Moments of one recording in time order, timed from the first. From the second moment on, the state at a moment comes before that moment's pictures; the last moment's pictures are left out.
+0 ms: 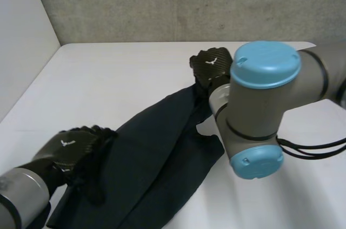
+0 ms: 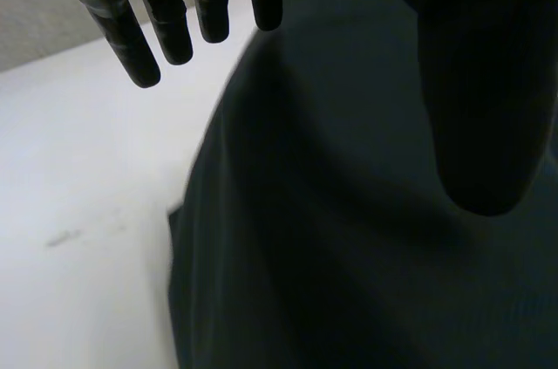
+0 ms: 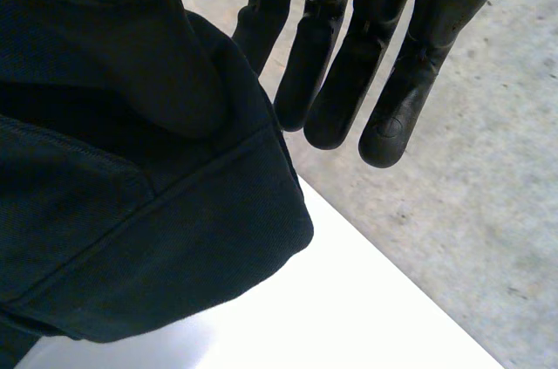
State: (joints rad) left arm 4.32 -1.42 -1.93 2.82 -1.53 3.24; right arm 2.30 -0.97 1.11 -0.04 1.79 2.79; left_hand 0.17 0.20 0.22 0.21 0.05; right_hand 0.98 1.18 1.18 1.19 0.97
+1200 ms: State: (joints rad) left arm 4.20 -1.20 -1.25 2.73 -1.55 3.23; right arm 2.19 -1.86 1.21 0.28 1.73 2.53; left_hand 1.12 1.20 1.19 1.21 0.96; right_hand 0.98 1.18 1.18 1.19 0.97
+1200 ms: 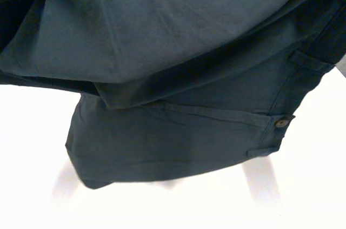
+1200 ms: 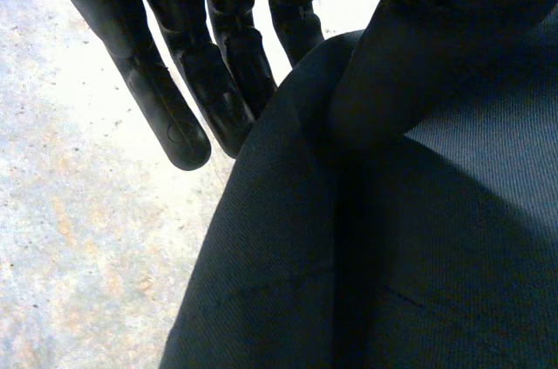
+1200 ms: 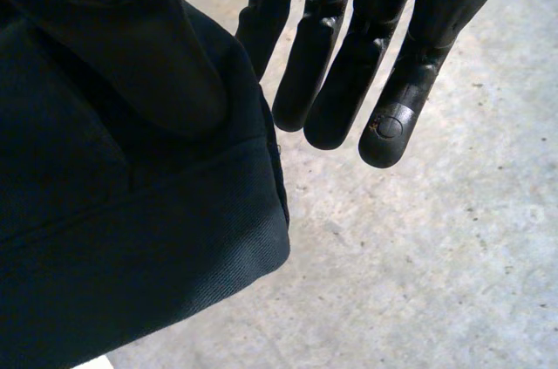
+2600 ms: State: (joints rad) left arm 4.32 -2.04 -1.17 2.99 -1.55 3.20; right arm 2.01 -1.19 1.38 0.06 1.51 2.67; left_hand 0.19 0.20 0.22 0.21 0.05; right_hand 0.20 0.22 0.21 0.24 0.07
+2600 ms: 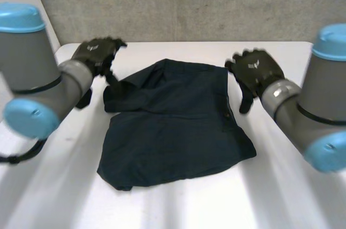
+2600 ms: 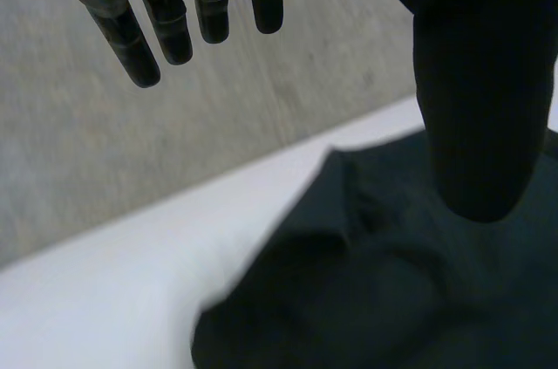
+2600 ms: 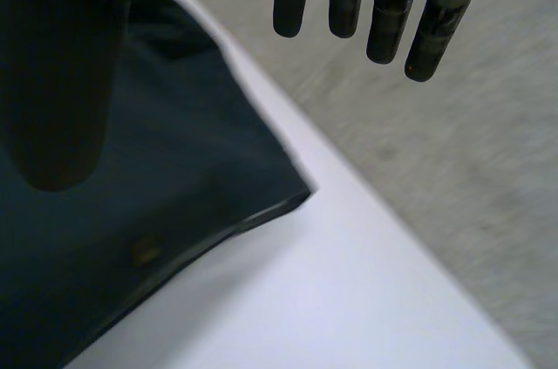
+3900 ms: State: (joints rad) left arm 4.17 -1.98 -1.70 3.10 -1.65 3.11; right arm 1.86 -1.22 1.89 -0.26 1.28 2.66; left_hand 0.39 0.38 0.39 0.37 0.20; right_hand 0.94 1.18 1.17 1.19 0.96
